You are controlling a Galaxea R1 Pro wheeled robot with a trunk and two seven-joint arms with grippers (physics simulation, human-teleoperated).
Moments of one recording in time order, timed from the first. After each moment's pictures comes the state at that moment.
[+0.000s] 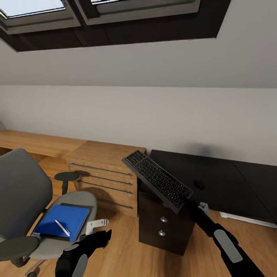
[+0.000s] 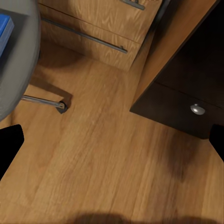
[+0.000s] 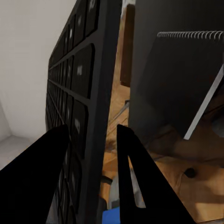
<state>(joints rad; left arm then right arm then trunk) -0.07 -0.05 -0.14 -1.53 0.30 0.70 0.27 -0.40 -0.16 -0.01 -0.85 -1.16 0.33 0.48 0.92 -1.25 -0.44</state>
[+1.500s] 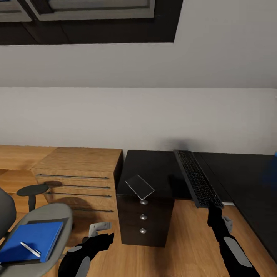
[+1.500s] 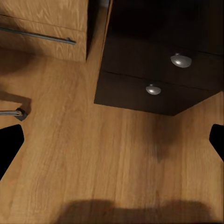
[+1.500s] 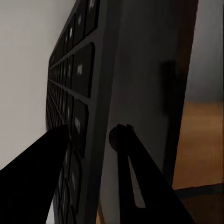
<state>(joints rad) -0.07 -0.05 -0.17 -1.50 0.30 0.70 0.27 -0.40 -0.10 -0.27 -0.76 -1.49 0.04 0.30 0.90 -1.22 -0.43</state>
